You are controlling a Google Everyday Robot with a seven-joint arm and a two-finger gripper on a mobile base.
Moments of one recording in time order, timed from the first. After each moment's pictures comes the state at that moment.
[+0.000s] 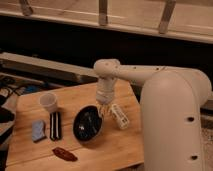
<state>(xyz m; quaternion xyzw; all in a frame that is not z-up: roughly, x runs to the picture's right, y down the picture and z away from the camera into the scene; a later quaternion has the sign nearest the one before) -0.012 0.137 0.760 -0.44 0.31 0.57 0.62</state>
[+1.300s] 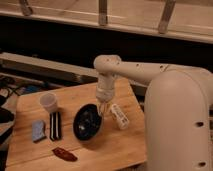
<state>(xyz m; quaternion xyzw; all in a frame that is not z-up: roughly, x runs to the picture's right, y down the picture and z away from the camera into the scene) -0.013 0.124 0.740 -0.45 0.30 0.56 0.63</state>
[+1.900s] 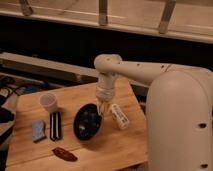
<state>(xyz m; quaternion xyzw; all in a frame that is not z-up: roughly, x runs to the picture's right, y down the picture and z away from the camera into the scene) -0.014 0.124 0.735 -0.45 0.30 0.56 0.63</state>
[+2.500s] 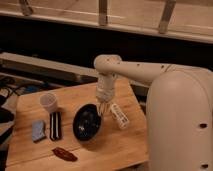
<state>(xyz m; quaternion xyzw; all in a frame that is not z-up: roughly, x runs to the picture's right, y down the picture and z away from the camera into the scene) -0.016 0.125 0.734 -0.45 0.29 0.56 0.63</state>
